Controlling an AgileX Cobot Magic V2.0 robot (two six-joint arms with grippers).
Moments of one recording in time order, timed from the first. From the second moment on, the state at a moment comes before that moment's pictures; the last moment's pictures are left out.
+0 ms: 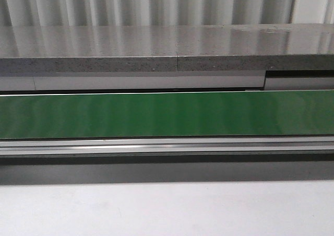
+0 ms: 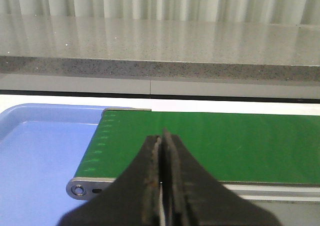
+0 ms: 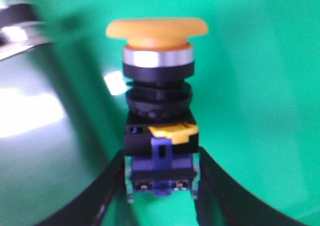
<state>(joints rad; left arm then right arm) -0.02 0.00 0.00 0.03 0.15 -0.06 -0.39 1.72 -1.35 -0.03 0.94 0.05</state>
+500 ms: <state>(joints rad) -0.02 0.00 0.00 0.03 0.15 -0.06 -0.15 1.66 -1.26 -0.01 1.05 0.04</state>
